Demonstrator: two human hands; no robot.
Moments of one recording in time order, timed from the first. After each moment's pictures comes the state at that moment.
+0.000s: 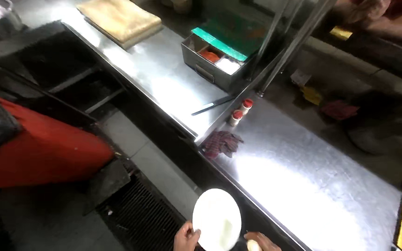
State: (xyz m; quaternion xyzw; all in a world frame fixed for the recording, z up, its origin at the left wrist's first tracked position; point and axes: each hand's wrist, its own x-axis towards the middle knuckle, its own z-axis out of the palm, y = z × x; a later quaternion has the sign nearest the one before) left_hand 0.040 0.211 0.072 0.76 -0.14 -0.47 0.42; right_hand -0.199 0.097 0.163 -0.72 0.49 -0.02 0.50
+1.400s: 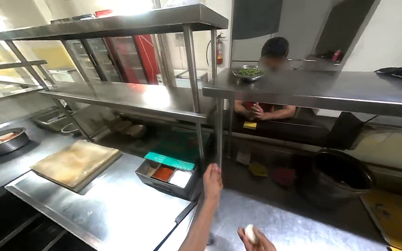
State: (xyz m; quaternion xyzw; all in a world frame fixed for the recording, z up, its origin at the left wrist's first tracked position) left_hand 0.020 -0.341 0.308 0.47 -0.35 -0.50 0.64; right_hand -0.132 -0.192 0.249 -0.02 0.39 -0.59 0.71
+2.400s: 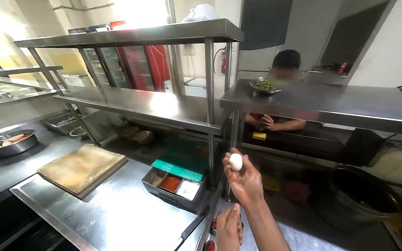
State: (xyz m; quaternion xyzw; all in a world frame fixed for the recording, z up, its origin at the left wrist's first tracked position) left_hand 0.025 -0.251 0.331 0.39 -0.36 -0.58 0.62; right_hand -0.033 -0.350 0.409 -0.17 0.16 -0.63 0.74
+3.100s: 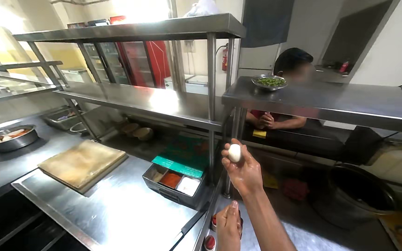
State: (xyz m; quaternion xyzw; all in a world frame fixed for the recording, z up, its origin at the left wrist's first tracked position) left_hand 0.020 -0.249 0.322 0.37 -0.36 -0.53 0.67; right_hand -0.027 -0.350 0.426 -0.24 0.13 -0.62 0.73
